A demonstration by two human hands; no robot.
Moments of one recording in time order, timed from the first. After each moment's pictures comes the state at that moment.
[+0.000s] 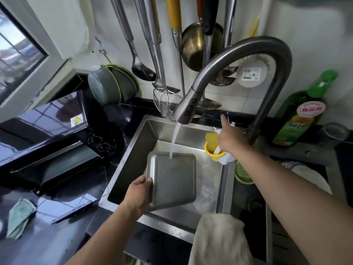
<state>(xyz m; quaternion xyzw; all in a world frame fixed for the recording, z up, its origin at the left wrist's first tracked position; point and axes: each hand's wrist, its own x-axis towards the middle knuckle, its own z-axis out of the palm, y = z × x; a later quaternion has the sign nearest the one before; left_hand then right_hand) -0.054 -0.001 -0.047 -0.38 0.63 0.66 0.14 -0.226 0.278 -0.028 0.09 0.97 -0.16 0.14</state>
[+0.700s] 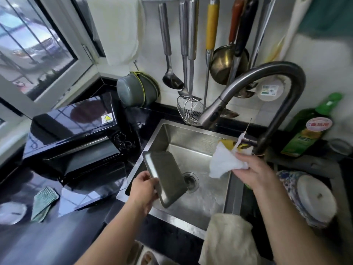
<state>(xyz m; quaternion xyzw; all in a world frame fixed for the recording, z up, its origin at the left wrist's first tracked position) -0.028 -0.024 0.011 -0.37 0.62 0.69 0.06 -0.126 0.281 -0.018 0.27 0.57 -0.75 0.23</state>
